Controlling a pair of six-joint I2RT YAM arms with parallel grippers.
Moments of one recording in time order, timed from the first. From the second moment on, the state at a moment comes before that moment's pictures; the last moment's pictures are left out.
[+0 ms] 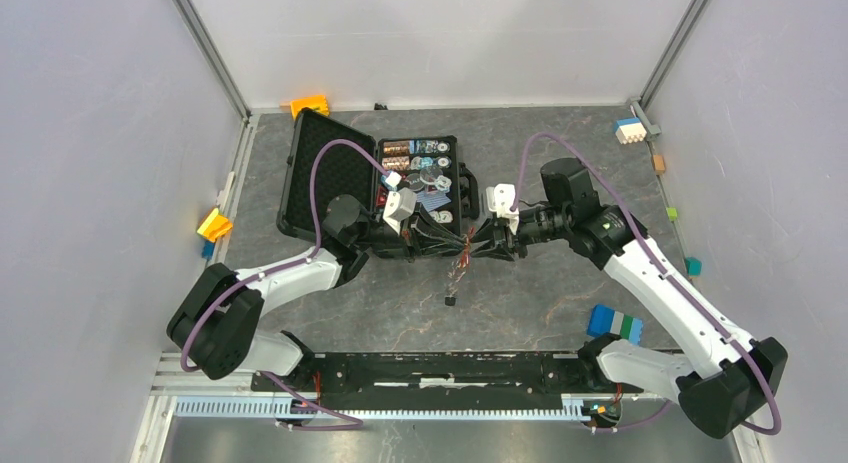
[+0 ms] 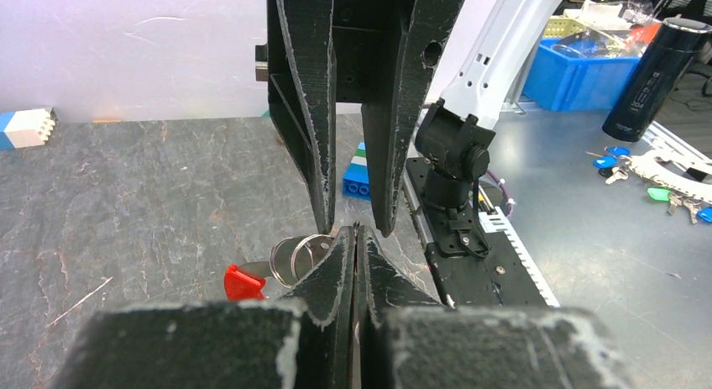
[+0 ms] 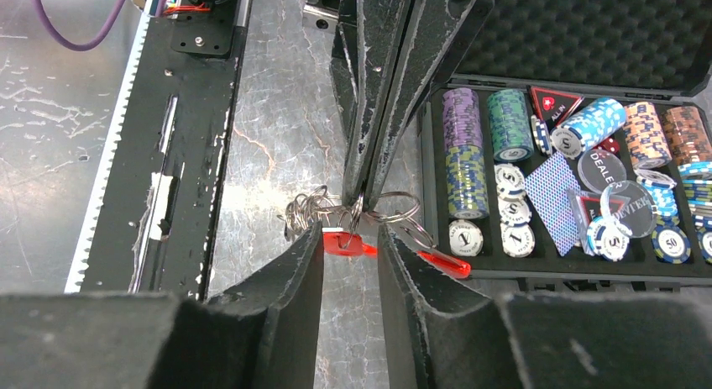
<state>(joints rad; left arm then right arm) -0.65 1.38 0.65 1.05 1.04 -0.30 0.53 1.10 1.06 -0.62 -0.93 -0.66</state>
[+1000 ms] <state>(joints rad) -0.65 1.39 0.65 1.05 1.02 -0.30 0.53 1.10 1.00 -0.52 -0.94 -0.60</state>
